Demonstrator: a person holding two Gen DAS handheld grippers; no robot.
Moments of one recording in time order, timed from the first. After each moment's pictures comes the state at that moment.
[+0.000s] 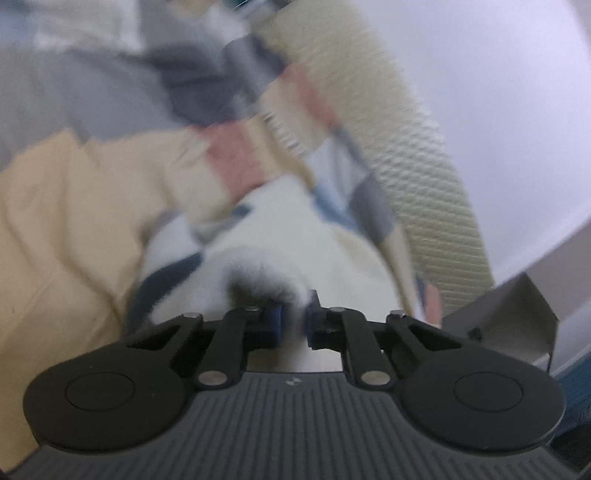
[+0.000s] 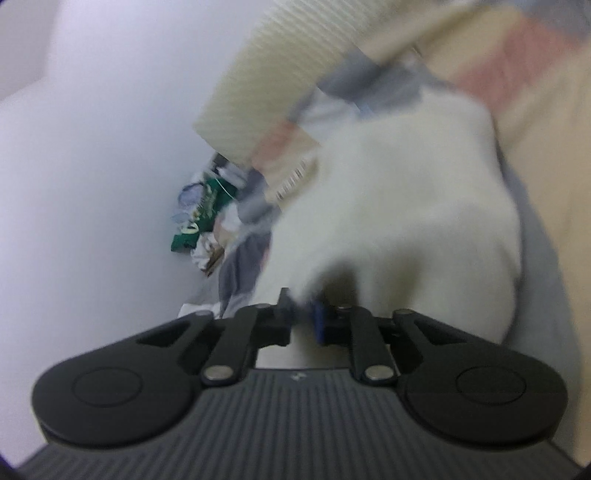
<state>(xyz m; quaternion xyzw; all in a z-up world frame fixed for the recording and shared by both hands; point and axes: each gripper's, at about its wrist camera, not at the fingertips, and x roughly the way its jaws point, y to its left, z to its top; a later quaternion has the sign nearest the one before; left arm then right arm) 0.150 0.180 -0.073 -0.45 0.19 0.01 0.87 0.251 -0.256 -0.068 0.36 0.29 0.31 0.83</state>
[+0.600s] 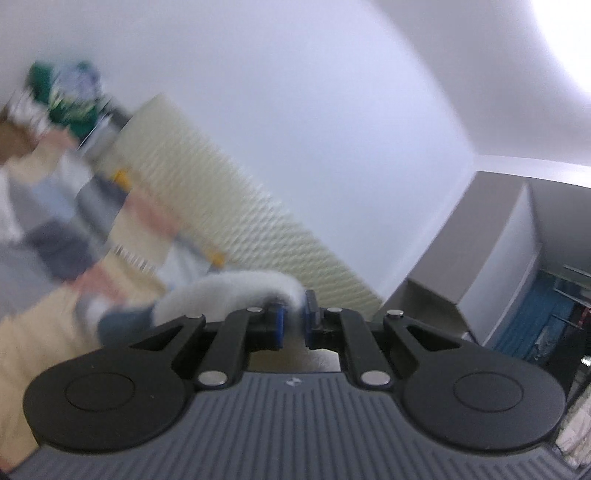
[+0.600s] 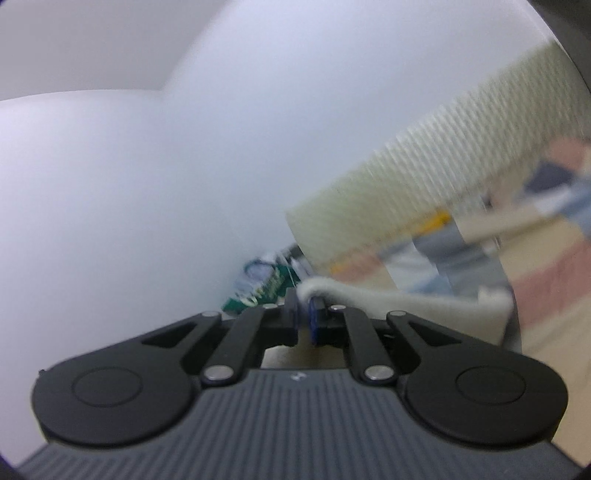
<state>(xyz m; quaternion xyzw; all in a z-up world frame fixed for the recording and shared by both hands) -0.011 0.132 0.137 -0.33 0.00 -0.12 0.94 0.152 -0.317 0.116 0.27 0.07 0.36 0.89</state>
